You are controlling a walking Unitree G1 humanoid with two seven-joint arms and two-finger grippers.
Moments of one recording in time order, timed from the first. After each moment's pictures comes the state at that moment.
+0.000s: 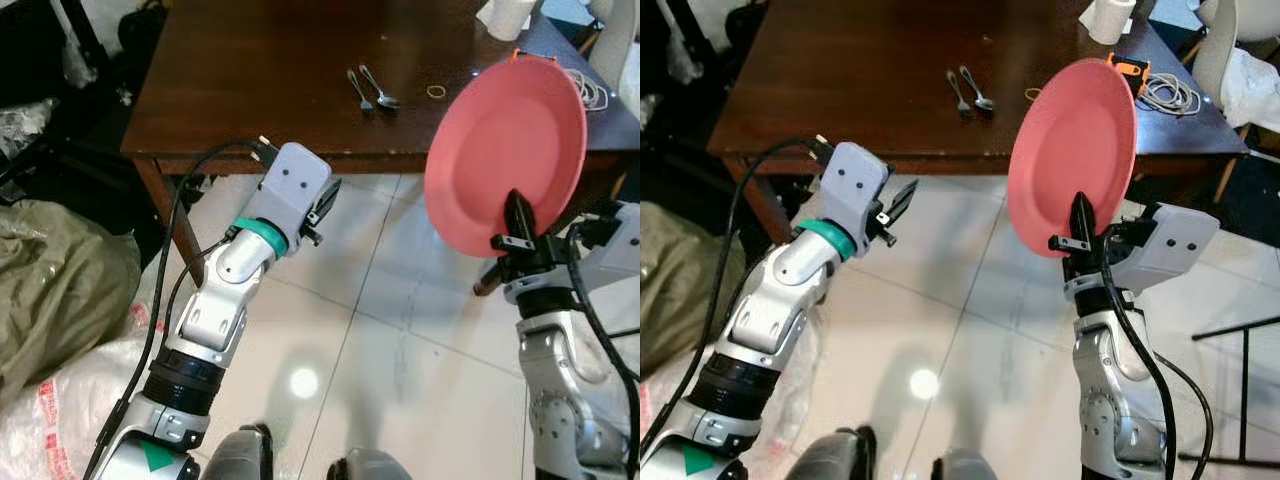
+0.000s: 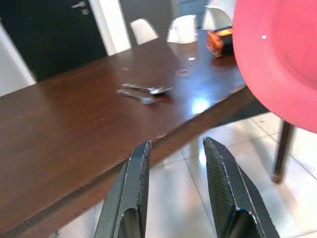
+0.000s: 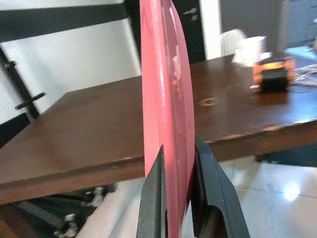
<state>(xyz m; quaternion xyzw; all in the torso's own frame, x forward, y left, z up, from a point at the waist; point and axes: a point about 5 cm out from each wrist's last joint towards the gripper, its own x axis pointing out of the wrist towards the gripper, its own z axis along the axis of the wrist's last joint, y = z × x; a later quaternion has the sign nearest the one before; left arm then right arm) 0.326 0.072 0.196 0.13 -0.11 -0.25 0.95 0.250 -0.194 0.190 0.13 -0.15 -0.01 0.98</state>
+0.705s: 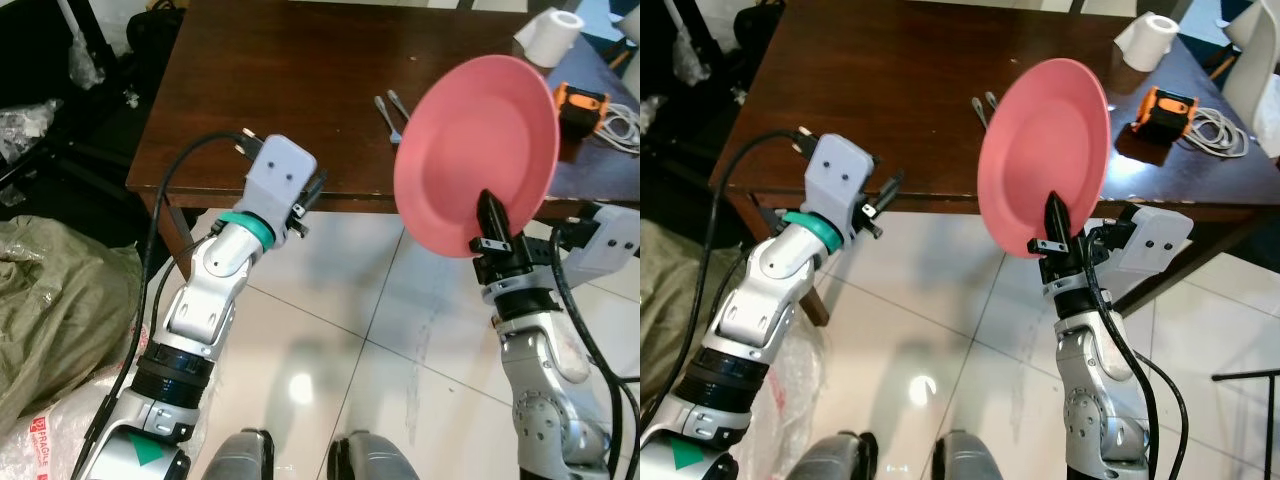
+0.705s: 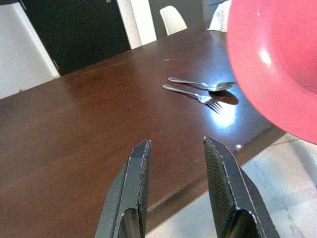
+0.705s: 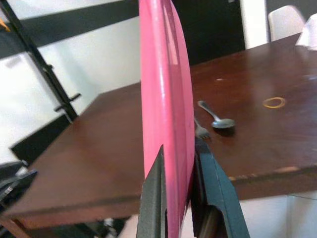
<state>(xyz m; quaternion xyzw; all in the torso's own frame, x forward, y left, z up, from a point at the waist) 0.328 0.076 0.195 0.13 -0.11 -0.24 0.96 0.250 -0.183 0.189 0.20 -0.15 0.04 0.97</state>
